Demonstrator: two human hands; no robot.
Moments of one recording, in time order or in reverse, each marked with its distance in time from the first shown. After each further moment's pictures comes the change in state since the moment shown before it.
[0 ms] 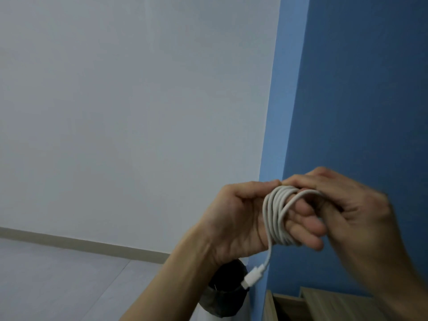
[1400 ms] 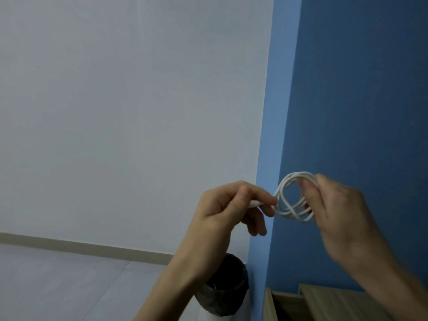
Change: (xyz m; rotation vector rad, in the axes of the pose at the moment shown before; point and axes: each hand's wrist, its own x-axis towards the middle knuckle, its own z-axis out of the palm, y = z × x) left_hand -0.027 -0.014 0.005 0.746 0.476 0.436; right_hand -0.011 0.031 0.001 -0.396 -0.084 0.377
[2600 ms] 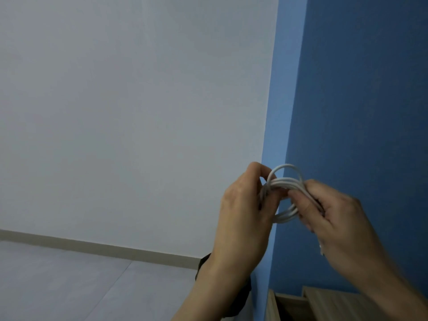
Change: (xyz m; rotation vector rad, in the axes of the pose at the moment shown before) left_hand 0.018 -0.013 0.027 0.595 0.309 0.123; right_hand -0.007 -0.015 0.001 0.270 -0.063 -0.066
